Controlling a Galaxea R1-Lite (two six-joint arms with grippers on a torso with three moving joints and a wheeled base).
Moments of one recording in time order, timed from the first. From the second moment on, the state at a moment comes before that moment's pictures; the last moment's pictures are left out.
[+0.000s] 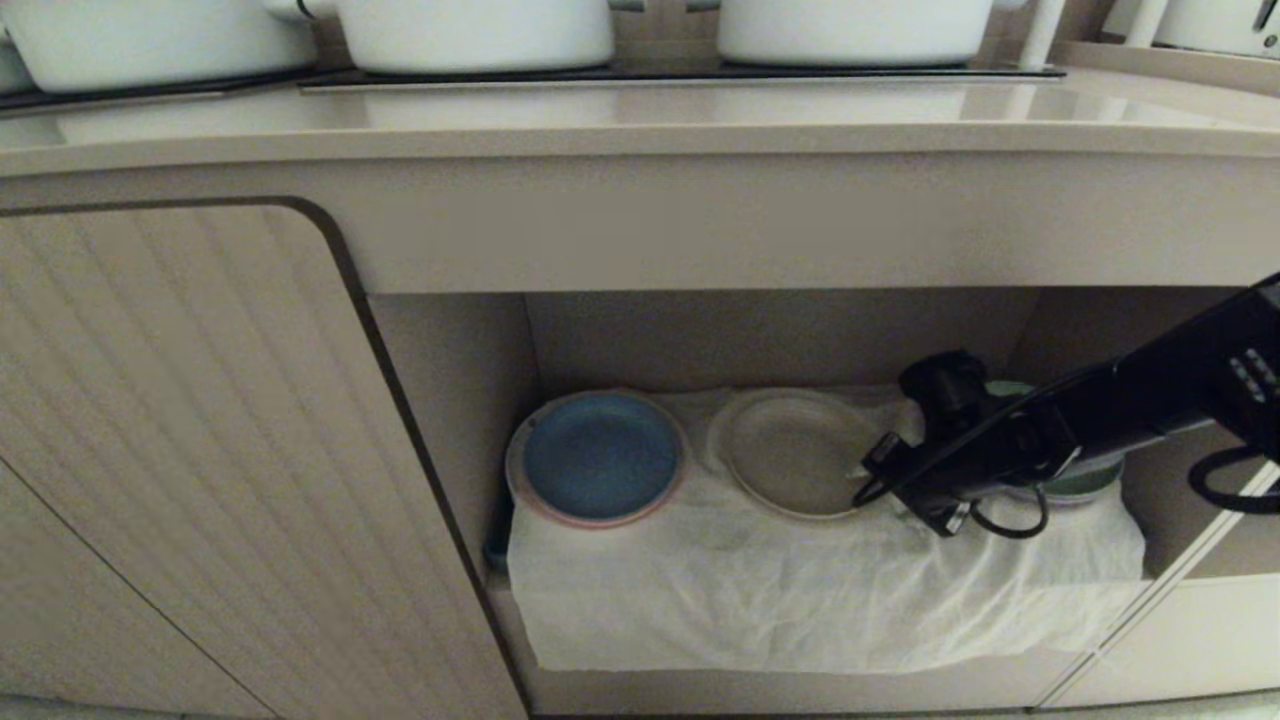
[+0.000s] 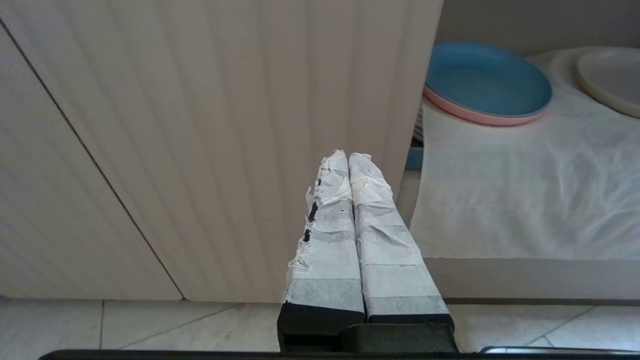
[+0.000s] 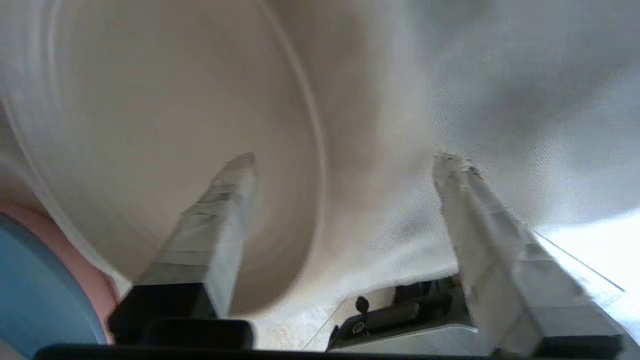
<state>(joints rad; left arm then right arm) 0.00 0.00 0.00 0.00 0.00 -0.02 0.22 2.16 -1.19 -0.03 0.01 0.95</state>
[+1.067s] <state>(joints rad) 0.00 0.00 0.00 0.00 0.00 -0.02 0.22 2.04 -1.12 0.07 0.02 0.88</state>
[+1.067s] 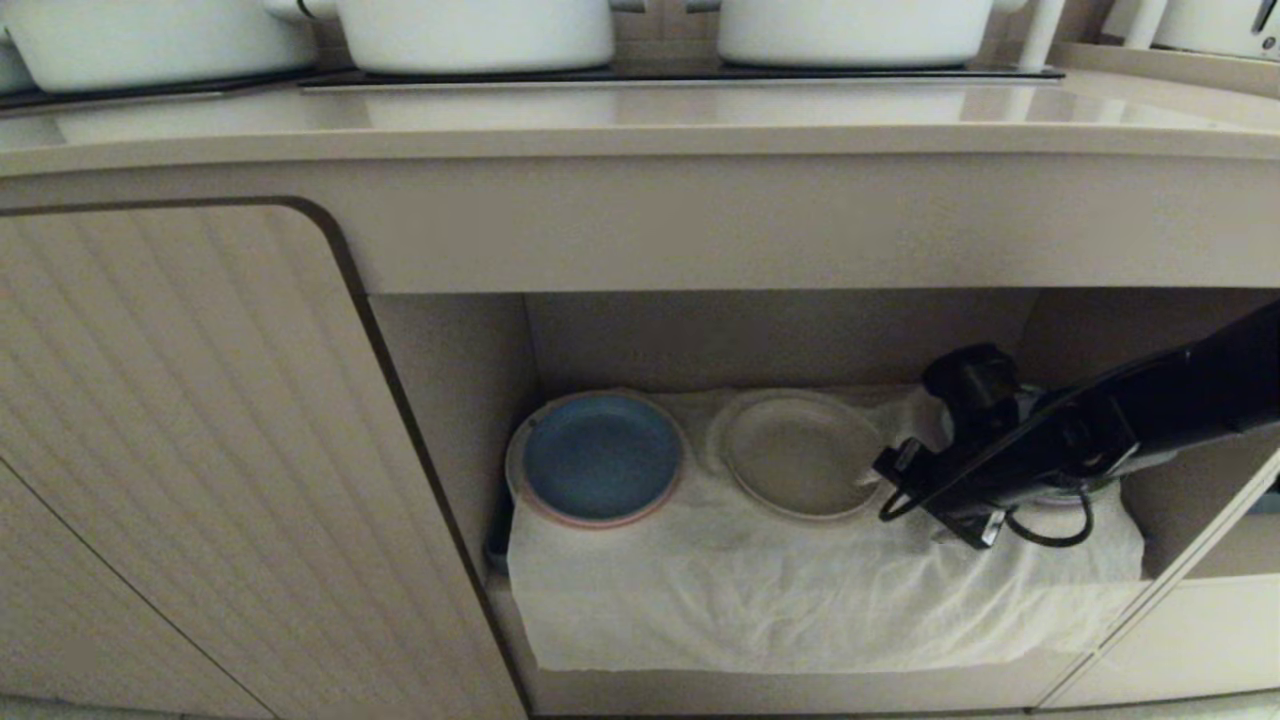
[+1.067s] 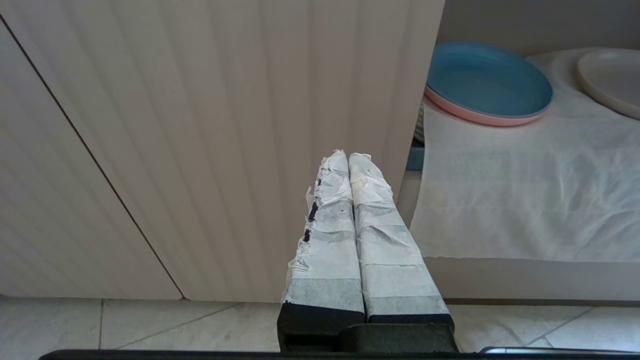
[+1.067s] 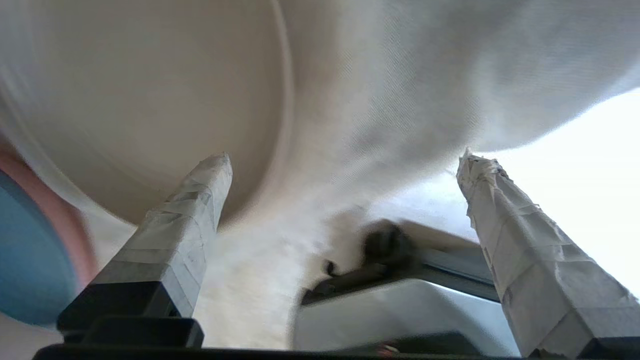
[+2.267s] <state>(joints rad) 0.00 0.00 0.00 0.00 0.00 -0.02 0.25 1.64 -0.66 0.11 0.02 0.57</state>
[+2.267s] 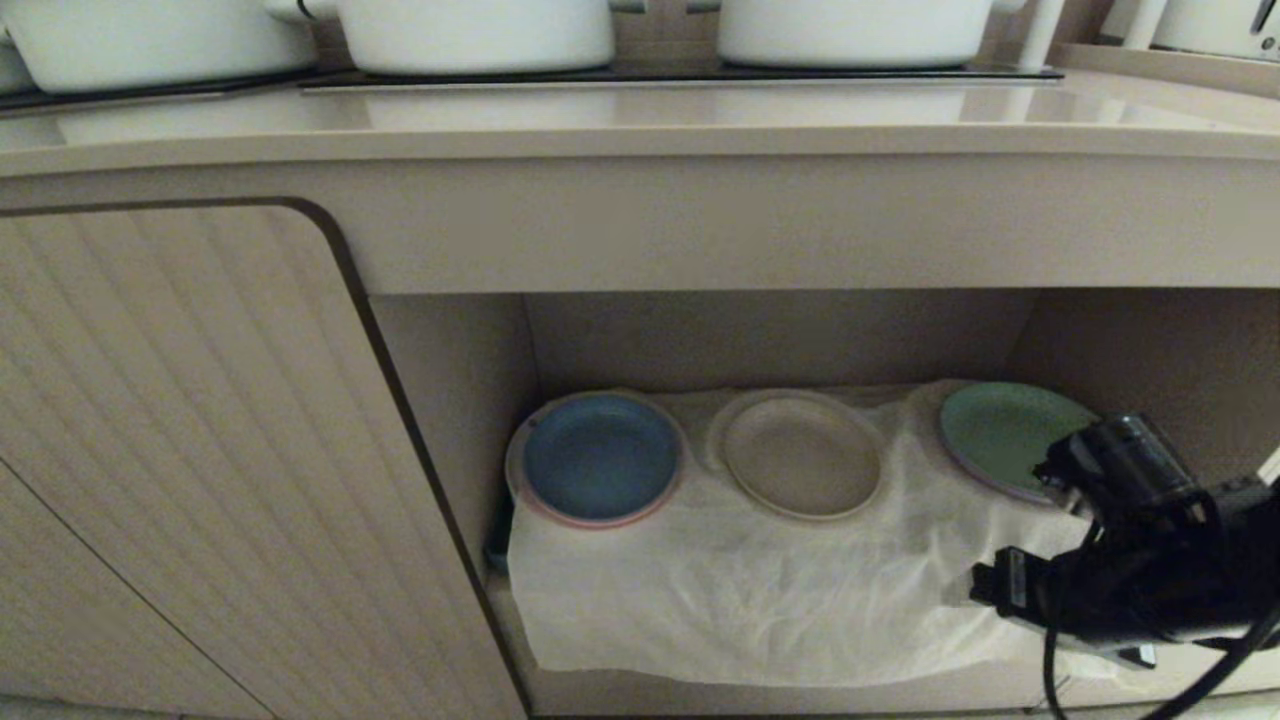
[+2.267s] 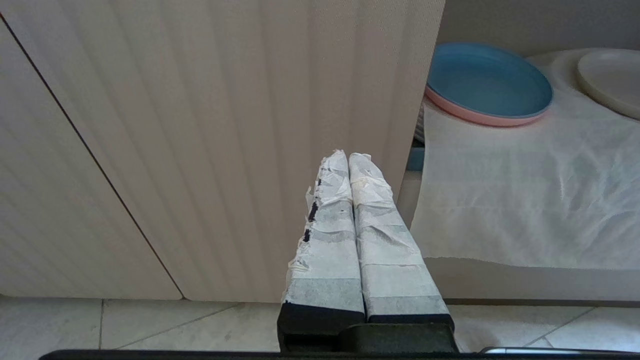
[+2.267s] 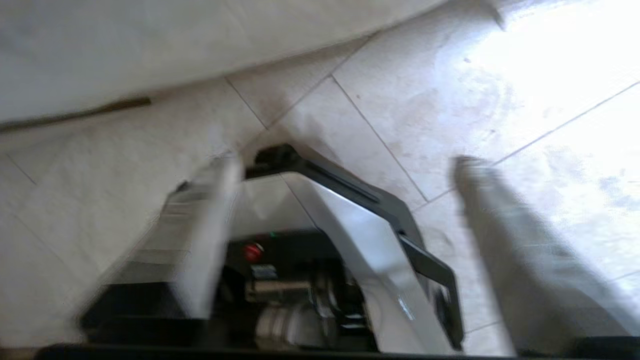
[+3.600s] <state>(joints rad) 0.00 0.00 0.00 0.00 0.00 -0.02 -0.13 0.80 -0.19 0.07 0.01 -0.02</state>
